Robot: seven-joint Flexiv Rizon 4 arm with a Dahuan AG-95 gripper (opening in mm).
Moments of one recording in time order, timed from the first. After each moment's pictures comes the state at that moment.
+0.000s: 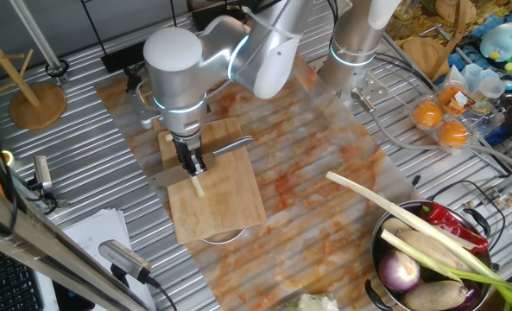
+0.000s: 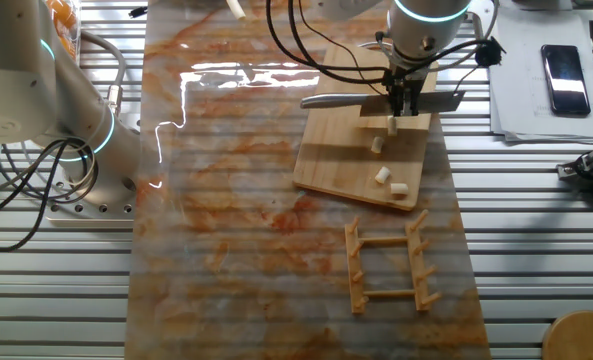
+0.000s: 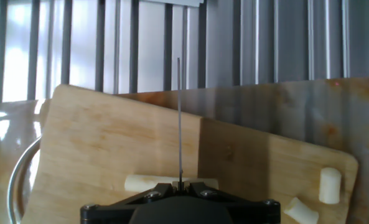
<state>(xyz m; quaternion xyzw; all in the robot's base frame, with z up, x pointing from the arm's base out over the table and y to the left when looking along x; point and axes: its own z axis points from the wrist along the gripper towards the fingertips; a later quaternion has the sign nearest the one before) 0.544 0.091 0.061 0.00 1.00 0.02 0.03</state>
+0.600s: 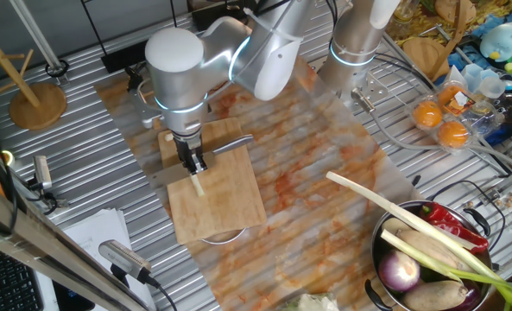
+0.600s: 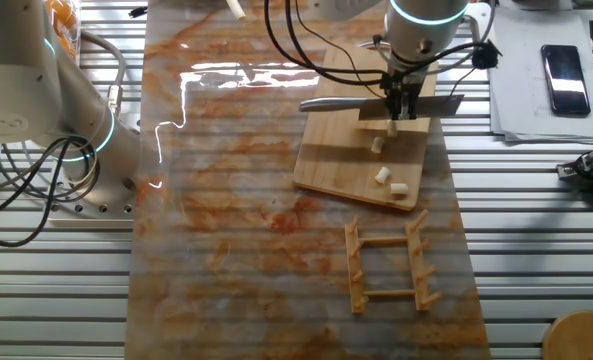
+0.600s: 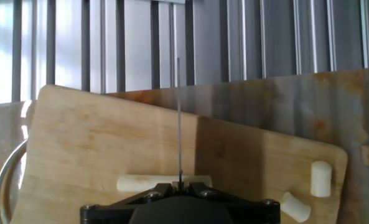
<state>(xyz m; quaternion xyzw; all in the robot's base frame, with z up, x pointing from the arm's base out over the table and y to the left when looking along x) 0.541 0.086 0.057 0.01 1.00 0.01 0.04</state>
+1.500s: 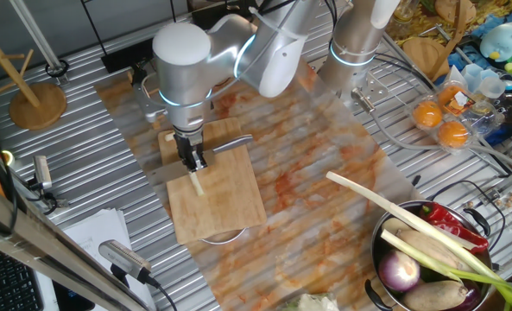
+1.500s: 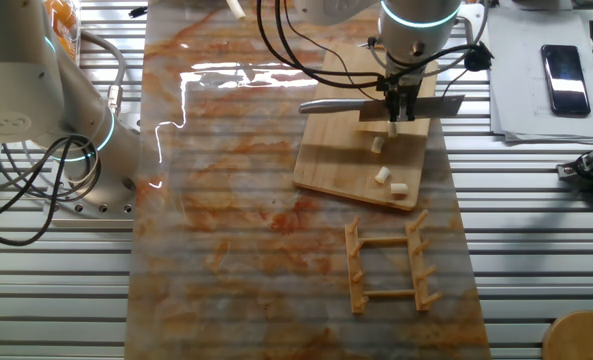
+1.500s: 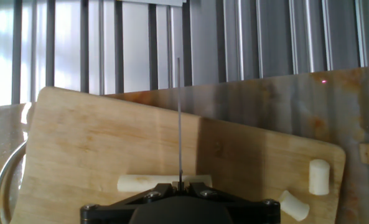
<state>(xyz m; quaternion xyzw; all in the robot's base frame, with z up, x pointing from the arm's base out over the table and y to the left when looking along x) 0.542 0.081 0.061 0.01 1.00 0.01 0.05</state>
